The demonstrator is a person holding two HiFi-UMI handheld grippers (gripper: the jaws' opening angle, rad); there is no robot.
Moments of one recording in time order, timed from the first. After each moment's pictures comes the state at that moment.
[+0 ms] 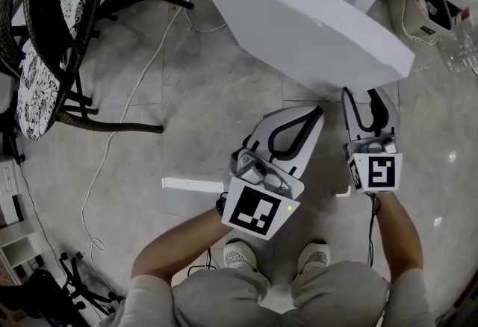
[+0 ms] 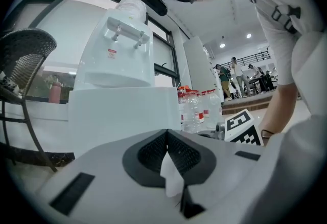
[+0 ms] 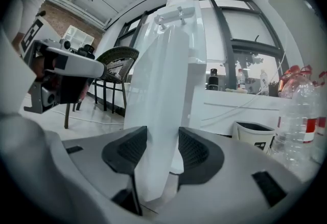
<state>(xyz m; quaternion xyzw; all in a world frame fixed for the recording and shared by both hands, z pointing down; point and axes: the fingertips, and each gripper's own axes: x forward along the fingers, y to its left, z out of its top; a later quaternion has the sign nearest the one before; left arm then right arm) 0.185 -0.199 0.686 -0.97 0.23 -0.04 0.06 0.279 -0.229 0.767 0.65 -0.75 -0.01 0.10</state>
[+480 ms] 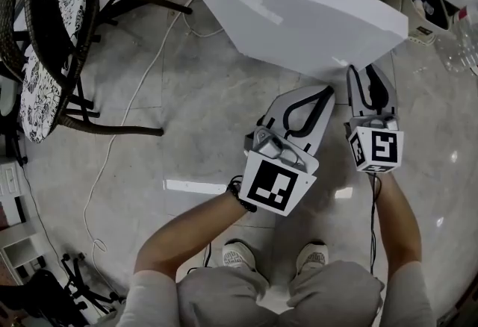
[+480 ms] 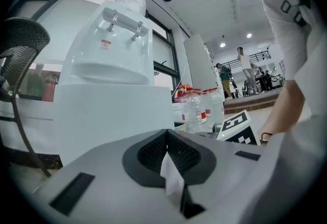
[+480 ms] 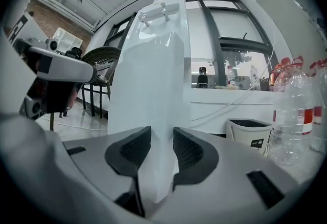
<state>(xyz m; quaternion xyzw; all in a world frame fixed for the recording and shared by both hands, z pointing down) 0.228 -0.224 0.688 -0.97 0.23 -0.04 0.06 0.319 -0.266 0.765 0.69 -0.72 0.00 0.06</state>
